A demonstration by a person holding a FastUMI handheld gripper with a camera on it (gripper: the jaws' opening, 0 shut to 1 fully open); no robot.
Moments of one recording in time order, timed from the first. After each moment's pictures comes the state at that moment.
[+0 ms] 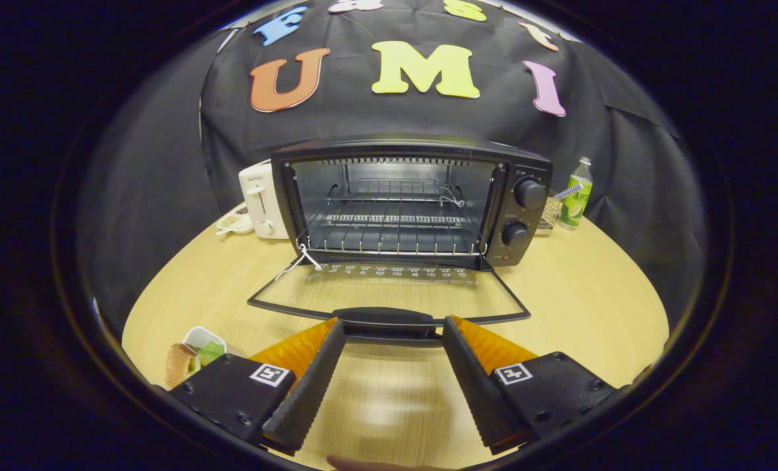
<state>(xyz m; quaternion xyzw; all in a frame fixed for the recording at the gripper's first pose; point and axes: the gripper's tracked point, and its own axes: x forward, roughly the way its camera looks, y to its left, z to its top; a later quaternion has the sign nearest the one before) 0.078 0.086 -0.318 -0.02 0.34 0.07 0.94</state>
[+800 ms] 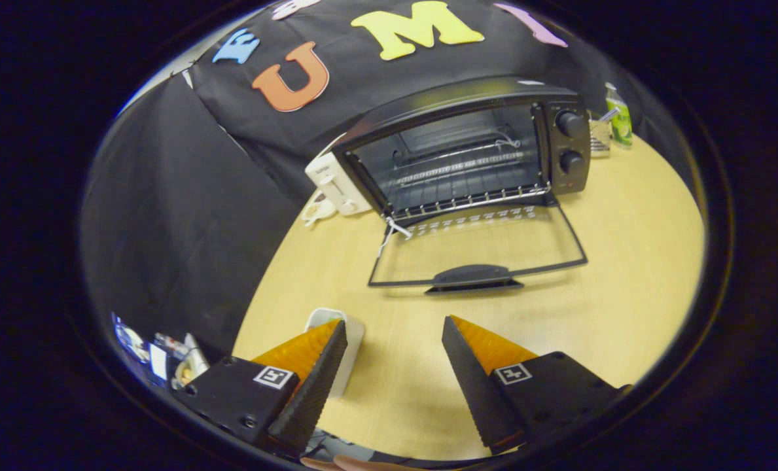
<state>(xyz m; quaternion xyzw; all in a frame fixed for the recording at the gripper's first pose) -0.010 0.156 -0.268 0.18 0.48 0.24 0.82</state>
